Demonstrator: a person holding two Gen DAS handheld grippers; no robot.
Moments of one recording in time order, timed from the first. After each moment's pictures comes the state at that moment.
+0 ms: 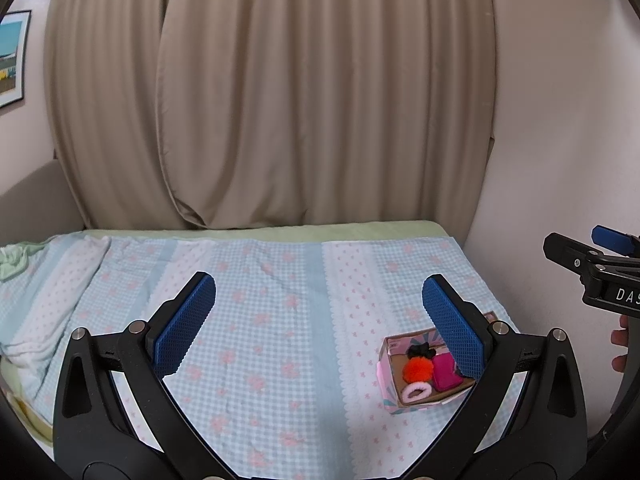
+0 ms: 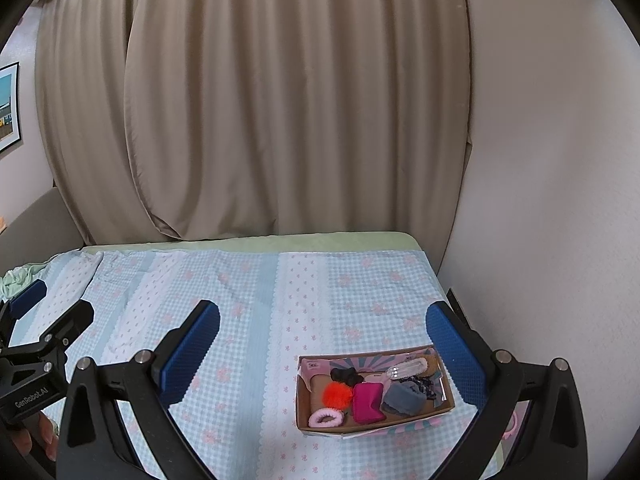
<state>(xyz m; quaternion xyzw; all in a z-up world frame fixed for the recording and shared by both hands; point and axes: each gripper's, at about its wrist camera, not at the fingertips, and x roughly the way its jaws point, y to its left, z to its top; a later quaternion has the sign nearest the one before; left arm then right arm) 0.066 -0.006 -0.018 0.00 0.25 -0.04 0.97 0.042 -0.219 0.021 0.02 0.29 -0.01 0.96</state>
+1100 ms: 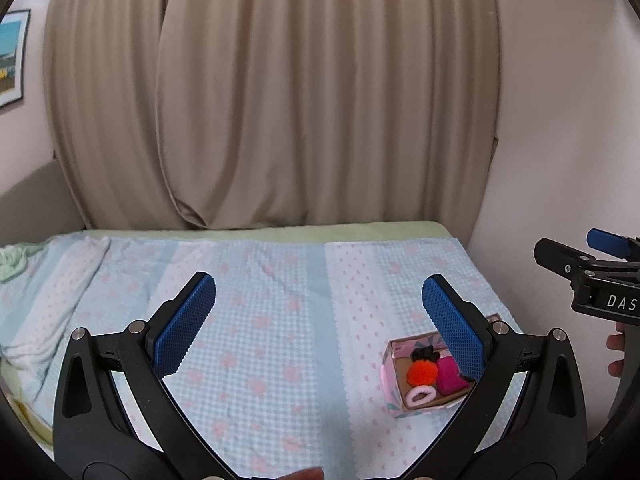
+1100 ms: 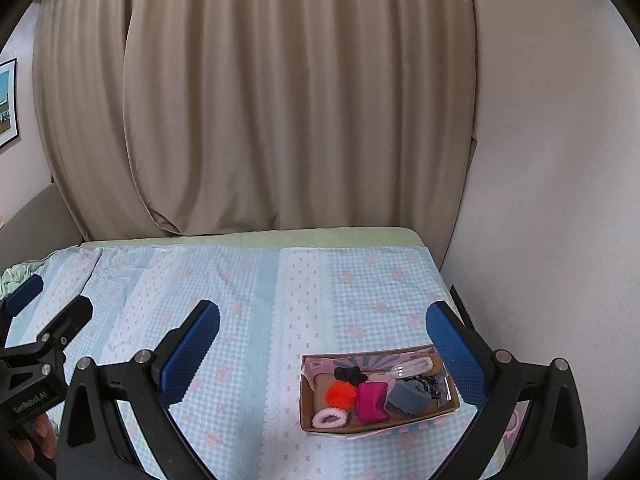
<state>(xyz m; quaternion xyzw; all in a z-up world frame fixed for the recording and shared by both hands) 0.085 0.003 -0.022 0.00 0.25 -0.05 0.97 0.055 -0.212 0.019 0.01 0.30 -0.01 0.95</state>
